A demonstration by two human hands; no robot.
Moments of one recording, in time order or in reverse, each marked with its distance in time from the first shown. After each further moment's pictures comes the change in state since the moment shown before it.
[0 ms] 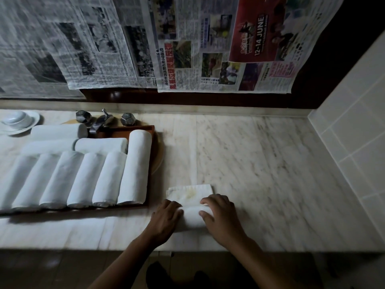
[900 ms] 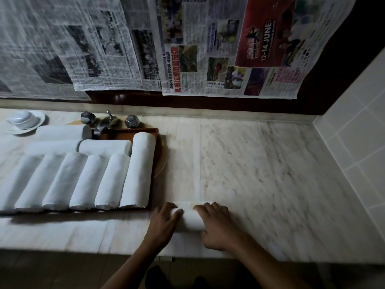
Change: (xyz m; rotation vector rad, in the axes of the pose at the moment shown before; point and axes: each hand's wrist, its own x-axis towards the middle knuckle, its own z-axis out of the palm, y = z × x) left_hand 0.000 -0.005 0.004 -0.224 0.171 -0.191; right_hand 0.023 -0.015 -0.007 -0.298 -0.530 -0.104
